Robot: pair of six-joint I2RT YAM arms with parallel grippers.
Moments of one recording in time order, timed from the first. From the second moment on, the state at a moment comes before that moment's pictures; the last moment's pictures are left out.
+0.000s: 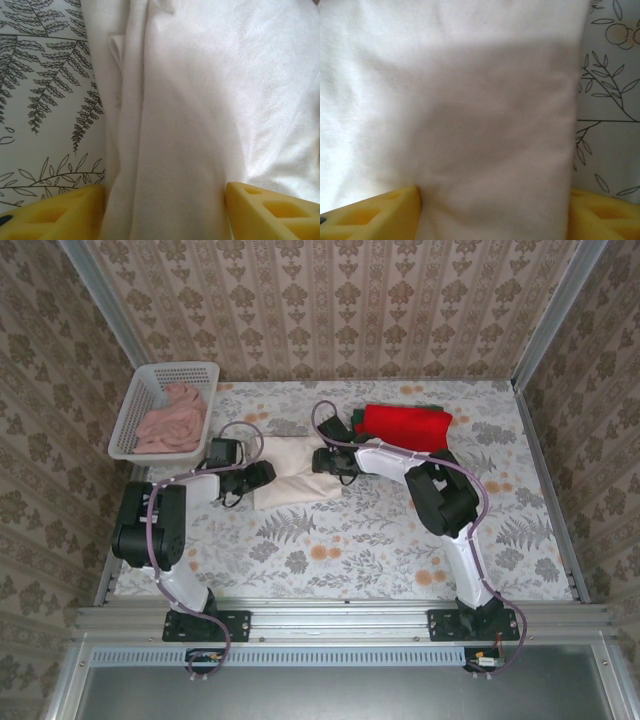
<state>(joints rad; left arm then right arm) -0.20 1.71 0.83 -0.04 0.33 -0.49 0.60 2.21 1.62 -0.44 0.07 0.64</state>
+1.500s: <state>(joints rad) -0.60 2.16 2.03 -0.23 0.40 -0.44 0.02 1.75 1.63 -0.53 -0.14 0.52</state>
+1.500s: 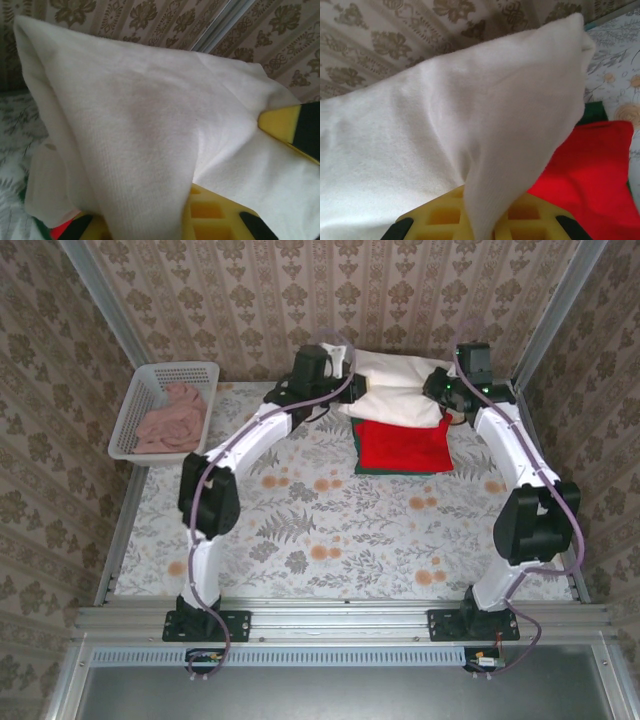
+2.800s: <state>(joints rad) -0.67 2.02 1.69 -0.35 0.22 -0.44 -0.01 1.53 1.29 -0.51 -0.11 0.42</state>
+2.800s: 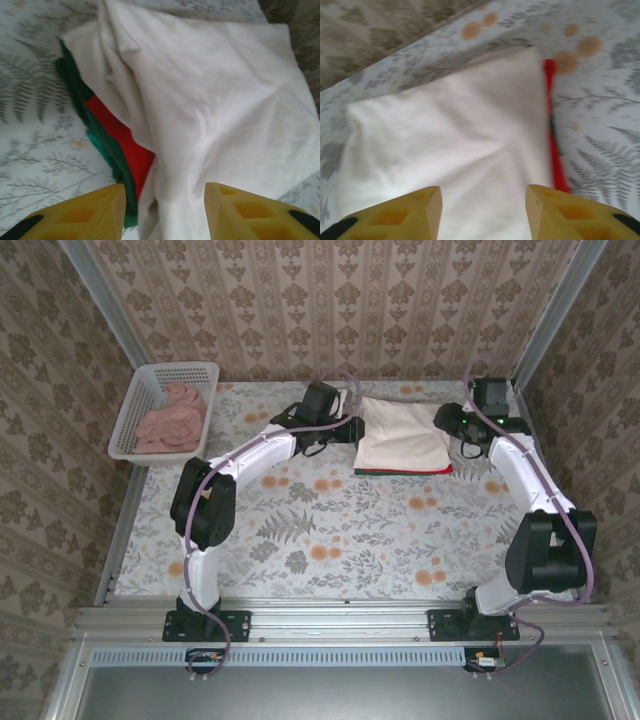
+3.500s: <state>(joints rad) -0.66 2.32 1.82 -0.33 0.18 -0.34 -0.06 2.13 1.79 -0.59 -0.09 0.42</state>
